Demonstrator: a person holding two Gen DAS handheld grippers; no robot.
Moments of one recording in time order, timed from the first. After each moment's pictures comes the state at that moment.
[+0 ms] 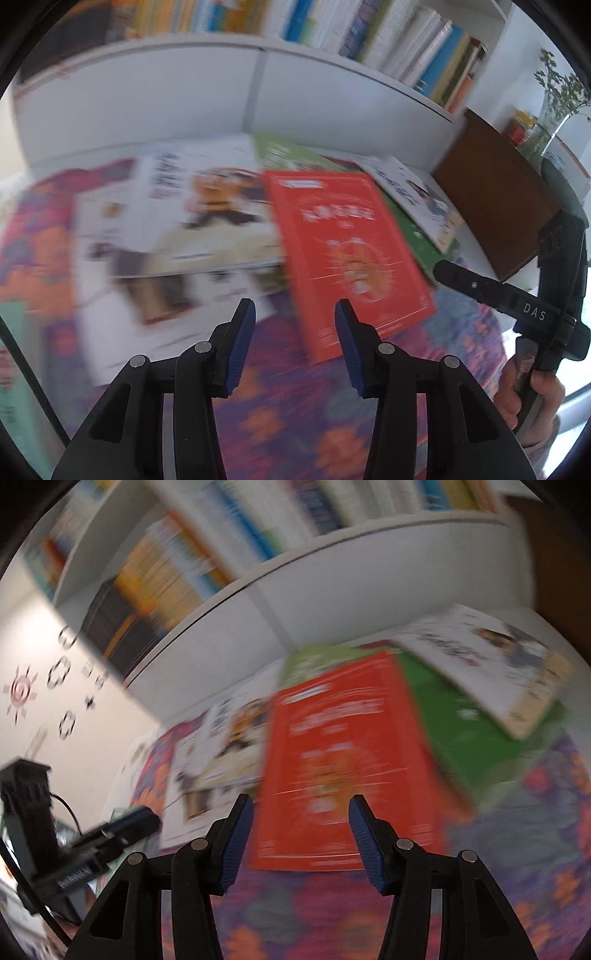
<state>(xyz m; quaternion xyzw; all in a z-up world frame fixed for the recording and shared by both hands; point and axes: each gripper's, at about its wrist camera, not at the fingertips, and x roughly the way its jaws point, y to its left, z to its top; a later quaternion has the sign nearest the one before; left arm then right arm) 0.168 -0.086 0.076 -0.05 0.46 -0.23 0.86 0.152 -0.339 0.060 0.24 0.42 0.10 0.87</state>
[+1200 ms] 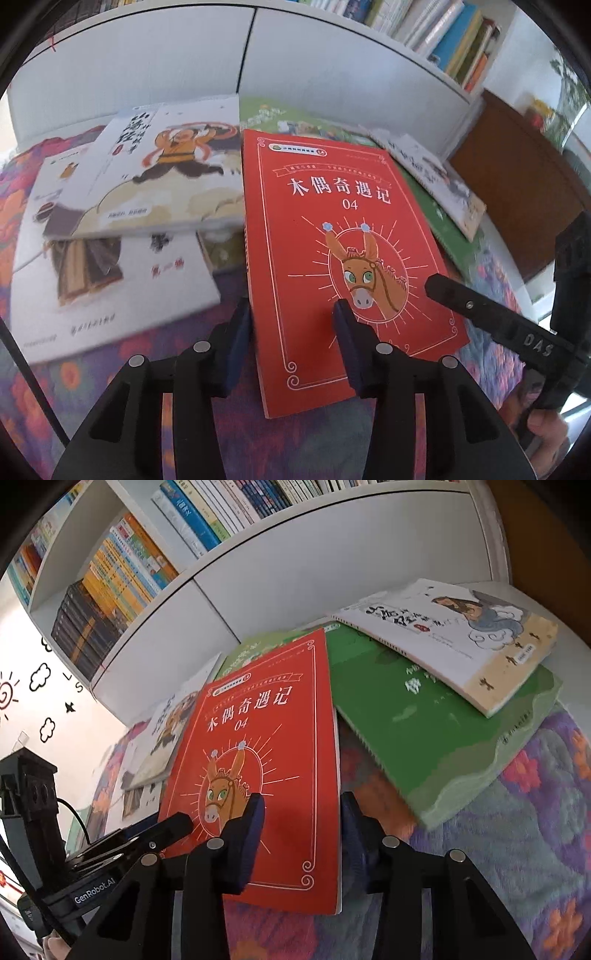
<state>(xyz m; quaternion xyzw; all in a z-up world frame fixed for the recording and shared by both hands) 0.164 -0.122 0.017 -0.04 0.47 -0.20 0.86 0.151 -0.348 0.008 0.22 0.43 0.08 0.88</state>
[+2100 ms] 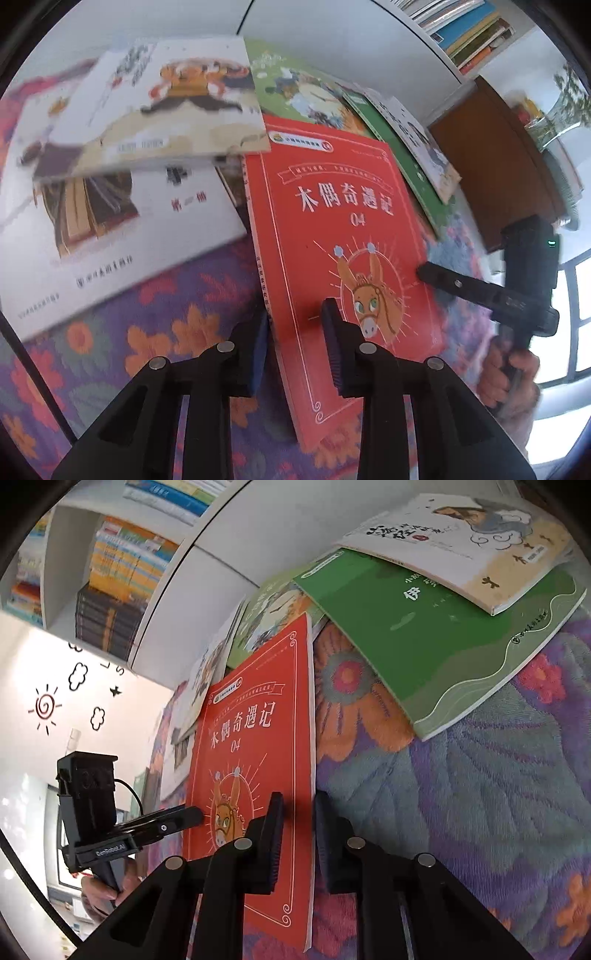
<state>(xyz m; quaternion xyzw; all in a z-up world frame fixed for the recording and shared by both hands) 0.172 -0.085 0.012 -0.08 0.56 -0.26 0.78 0.154 -0.376 -0.011 0.30 0.50 0.19 0.79</state>
